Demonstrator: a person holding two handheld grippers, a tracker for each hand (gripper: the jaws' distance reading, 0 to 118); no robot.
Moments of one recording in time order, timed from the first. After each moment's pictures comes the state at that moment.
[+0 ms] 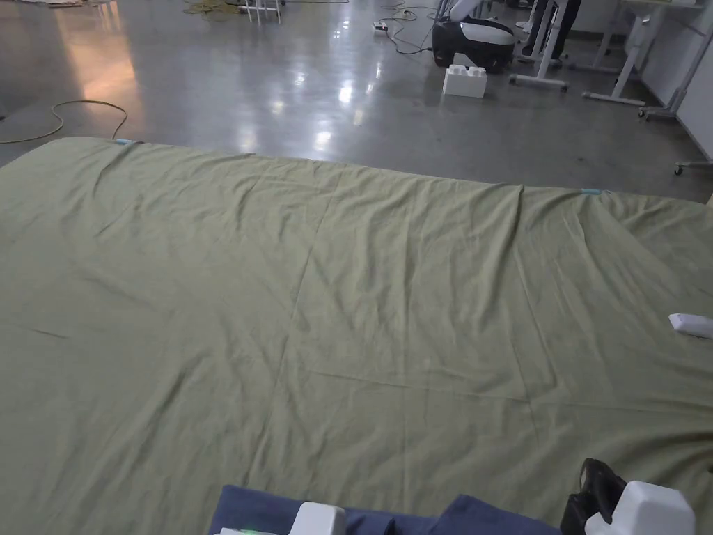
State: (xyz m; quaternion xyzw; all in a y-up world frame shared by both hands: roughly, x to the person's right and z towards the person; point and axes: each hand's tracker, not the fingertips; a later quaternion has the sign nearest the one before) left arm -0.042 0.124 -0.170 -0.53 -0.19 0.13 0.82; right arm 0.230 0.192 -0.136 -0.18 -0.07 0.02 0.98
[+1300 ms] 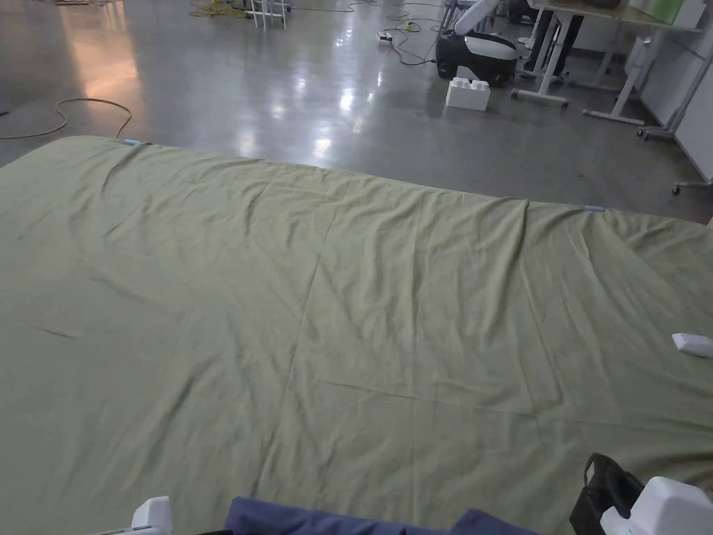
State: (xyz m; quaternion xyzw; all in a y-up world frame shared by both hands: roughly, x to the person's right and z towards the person) left arm -0.248 0.058 -0.182 -0.44 -0.20 0.44 0.76; right arm 0.221 0.213 -0.144 -0.17 -0.05 -0.02 0.98
